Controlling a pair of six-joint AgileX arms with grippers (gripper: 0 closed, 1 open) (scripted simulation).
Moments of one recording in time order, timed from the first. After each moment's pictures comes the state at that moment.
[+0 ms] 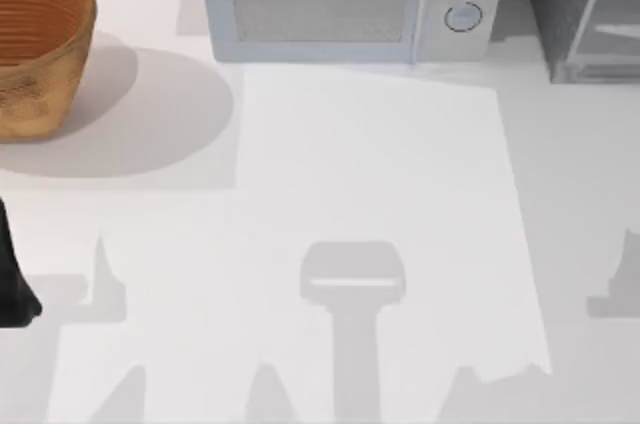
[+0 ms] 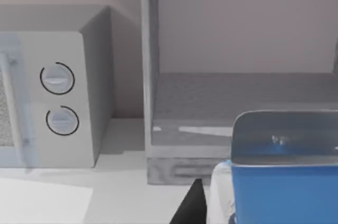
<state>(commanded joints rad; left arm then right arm) 0.00 0.00 0.00 0.00 0.00 0.00 -0.01 0.07 0.04 0.05 -0.01 0.00</state>
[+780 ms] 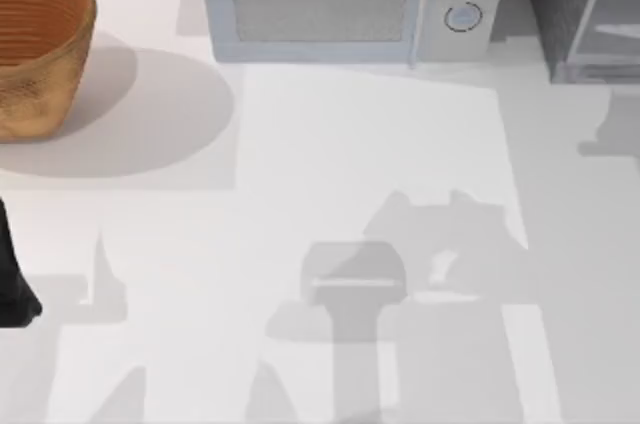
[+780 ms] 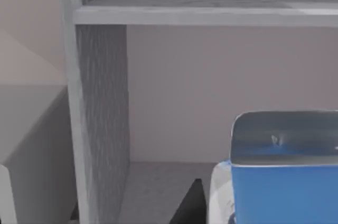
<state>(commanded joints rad) 0.00 0.00 0.00 0.00 0.00 0.00 -0.16 1.22 0.57 0.70 -0.15 0.01</state>
